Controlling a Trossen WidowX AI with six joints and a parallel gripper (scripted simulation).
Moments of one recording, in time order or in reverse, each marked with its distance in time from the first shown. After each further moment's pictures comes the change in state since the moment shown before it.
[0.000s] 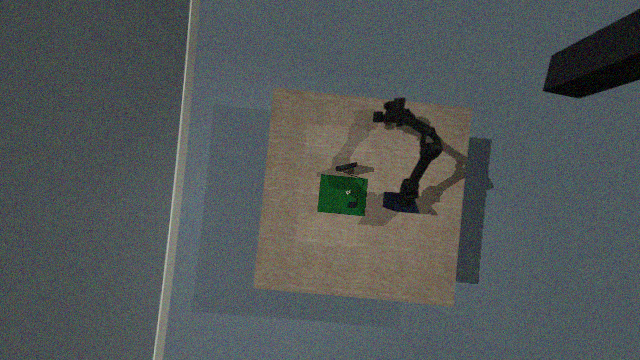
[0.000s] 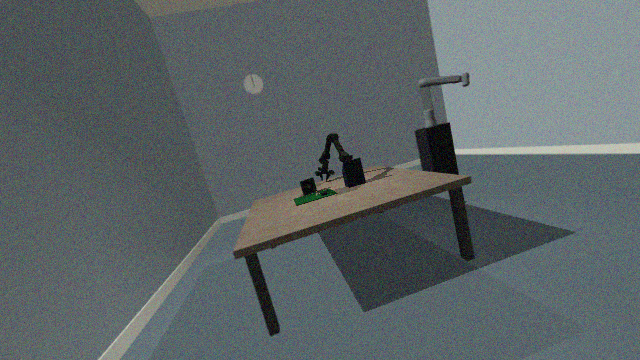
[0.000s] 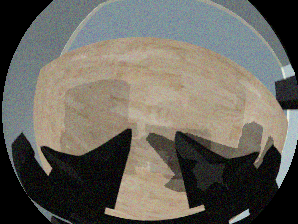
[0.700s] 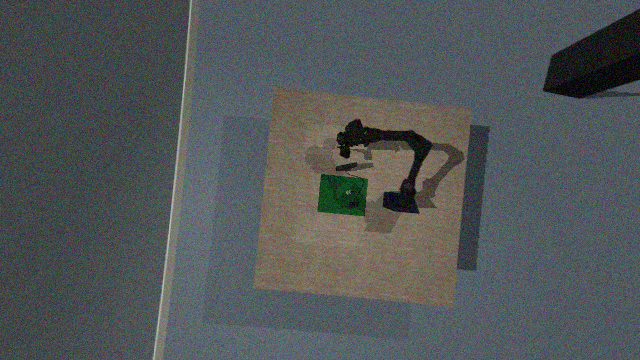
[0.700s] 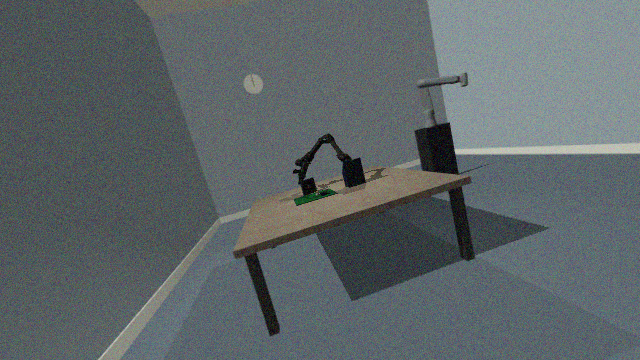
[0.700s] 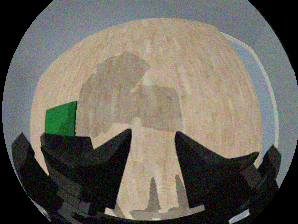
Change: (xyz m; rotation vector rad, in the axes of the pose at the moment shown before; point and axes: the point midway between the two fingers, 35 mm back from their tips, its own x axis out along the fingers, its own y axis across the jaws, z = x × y) arm -0.058 0.290 -0.150 -1.132 0.031 0.531
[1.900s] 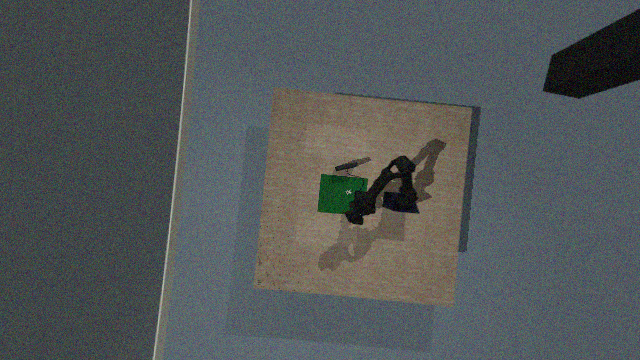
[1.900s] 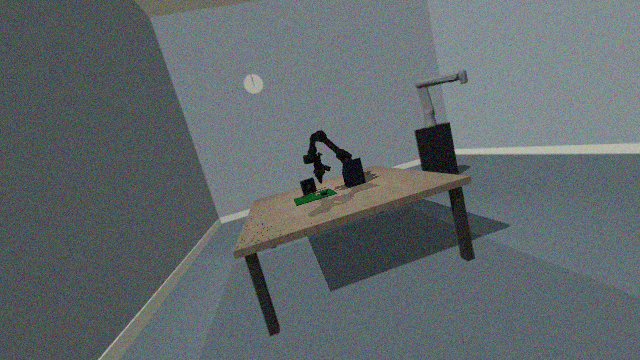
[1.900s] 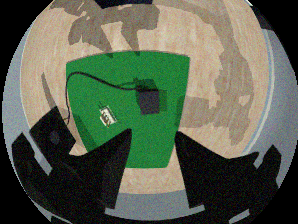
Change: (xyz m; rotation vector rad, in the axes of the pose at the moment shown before) arm -0.069 0.358 -0.153 2.934 -0.044 -0.737
